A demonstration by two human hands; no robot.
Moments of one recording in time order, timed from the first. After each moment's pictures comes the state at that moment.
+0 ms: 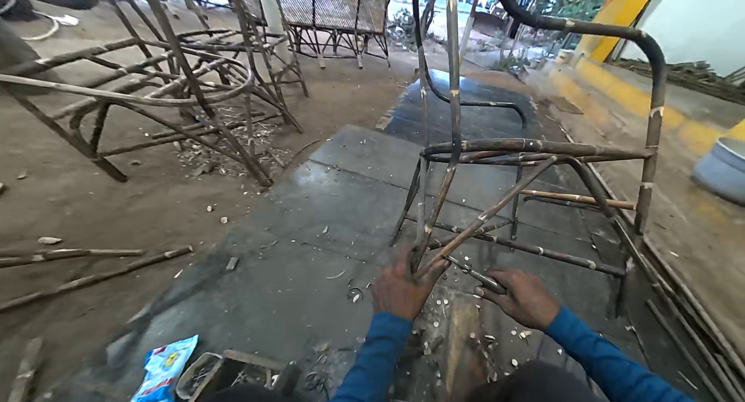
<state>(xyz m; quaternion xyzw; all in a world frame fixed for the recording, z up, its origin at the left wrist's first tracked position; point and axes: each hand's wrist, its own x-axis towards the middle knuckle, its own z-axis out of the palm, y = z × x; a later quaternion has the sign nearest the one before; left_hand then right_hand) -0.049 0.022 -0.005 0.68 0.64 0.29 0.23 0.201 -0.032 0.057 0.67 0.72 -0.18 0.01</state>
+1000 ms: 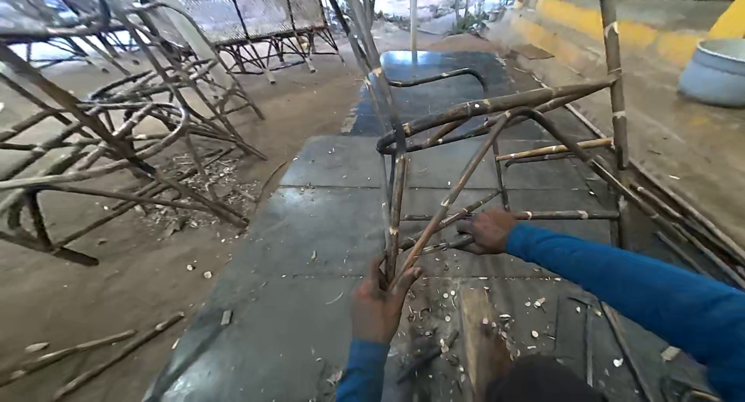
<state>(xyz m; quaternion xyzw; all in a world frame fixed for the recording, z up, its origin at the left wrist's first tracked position) -0.055 0.037 -0.021 0.69 0.54 0.40 0.26 0.240 0.066 0.041 0.56 0.82 0.00 0.11</state>
